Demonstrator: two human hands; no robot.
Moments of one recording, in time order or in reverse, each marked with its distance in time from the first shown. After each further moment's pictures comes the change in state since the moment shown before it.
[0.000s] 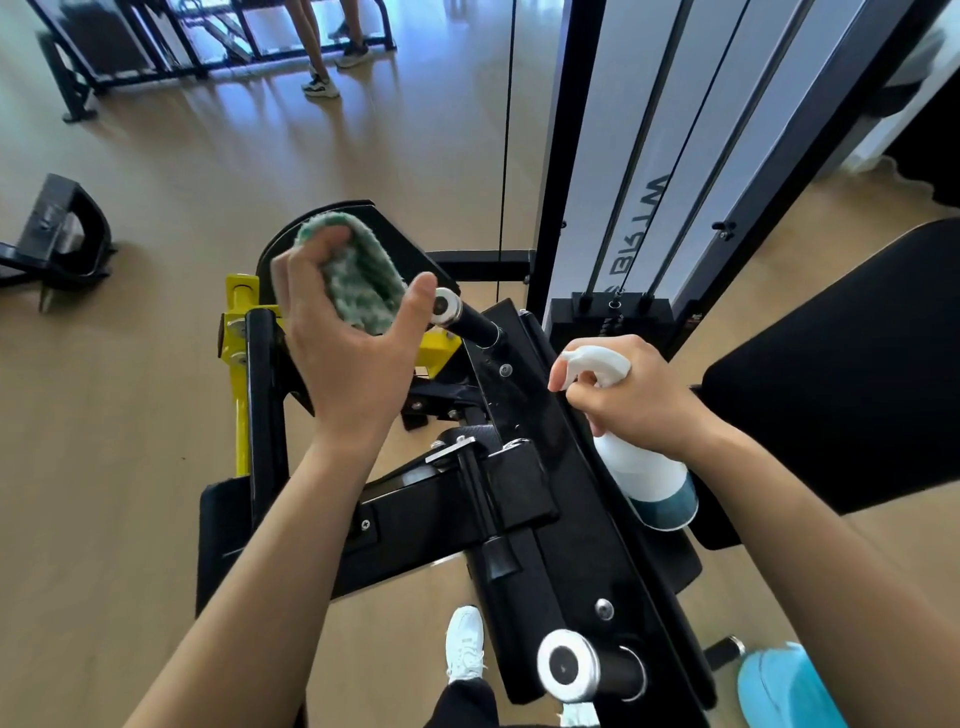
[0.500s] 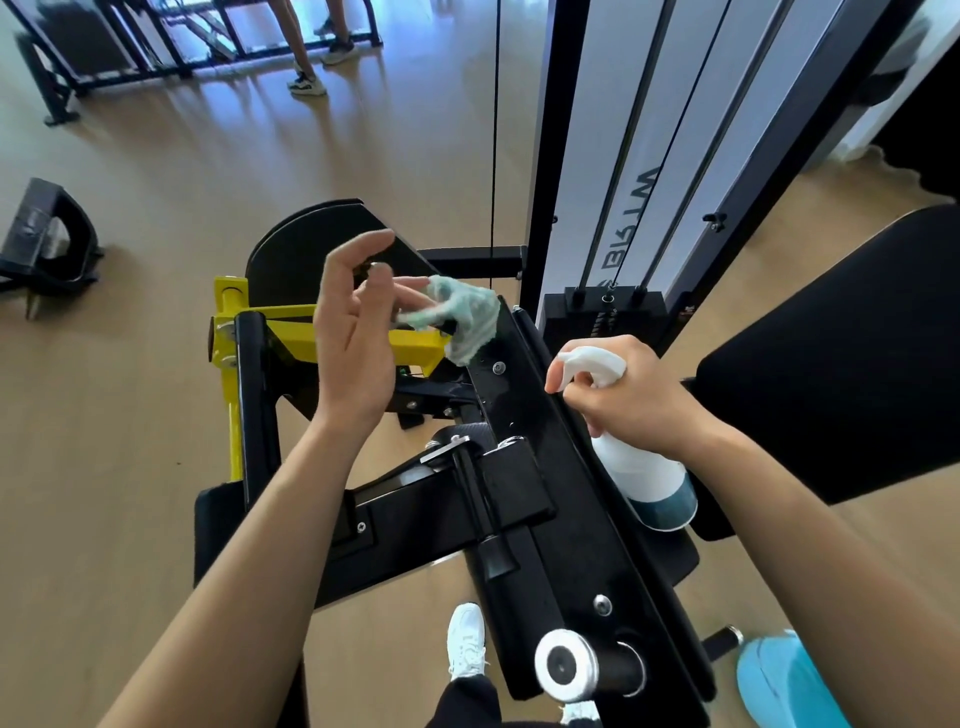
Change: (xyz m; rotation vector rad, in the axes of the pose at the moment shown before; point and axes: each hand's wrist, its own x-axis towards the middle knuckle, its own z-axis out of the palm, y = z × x) left_hand 0.009 -0.027 0.019 -0.449 -0.295 -0.041; right_hand -0.003 0.004 0.001 0.036 0.001 0.009
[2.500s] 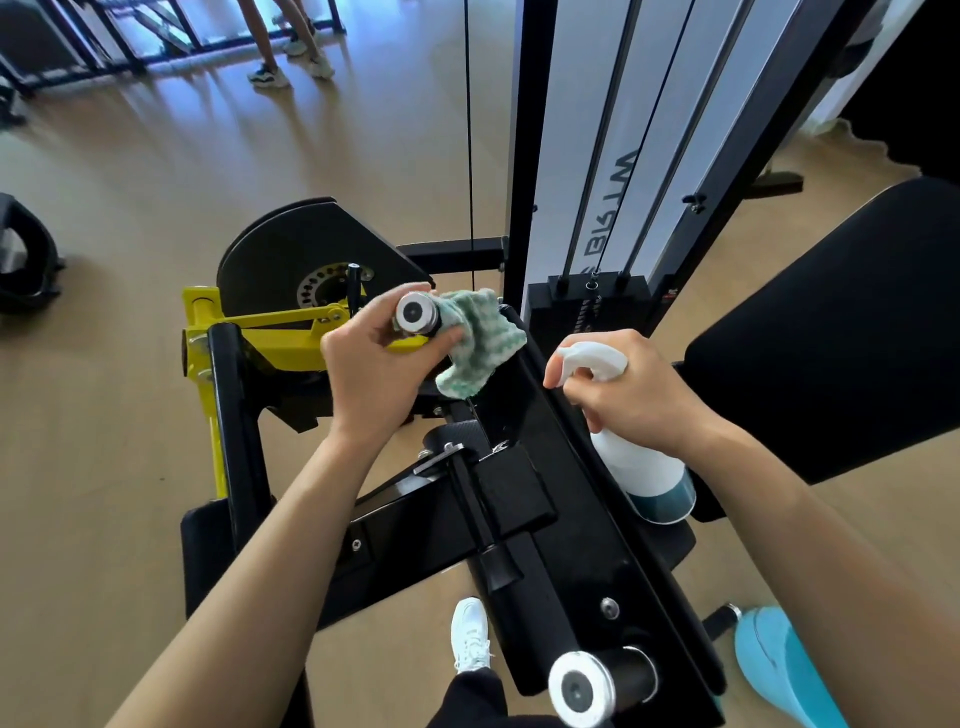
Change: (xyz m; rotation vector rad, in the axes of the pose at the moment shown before) left_hand -0.003 -0.037 0.011 0.291 -0.032 0.034; right_hand 0.002 0.000 -0.002 -0.005 0.061 0.043
